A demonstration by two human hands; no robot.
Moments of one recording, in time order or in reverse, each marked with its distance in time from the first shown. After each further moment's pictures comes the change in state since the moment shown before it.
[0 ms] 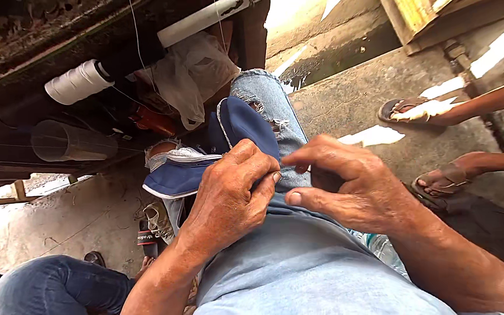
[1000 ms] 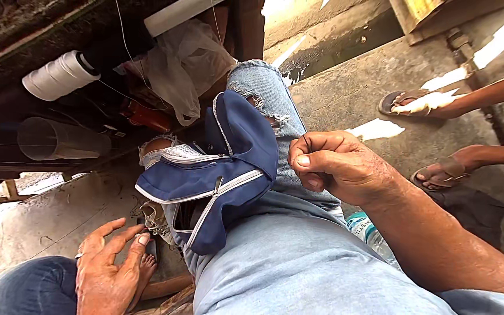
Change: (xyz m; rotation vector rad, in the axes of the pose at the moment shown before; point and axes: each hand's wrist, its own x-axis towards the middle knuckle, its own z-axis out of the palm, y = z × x) left_hand -0.190 -0.067 -0.082 0.367 0.097 -0.618; right_hand 0.011 0.039 0.007 0.857 -0.124 0.347
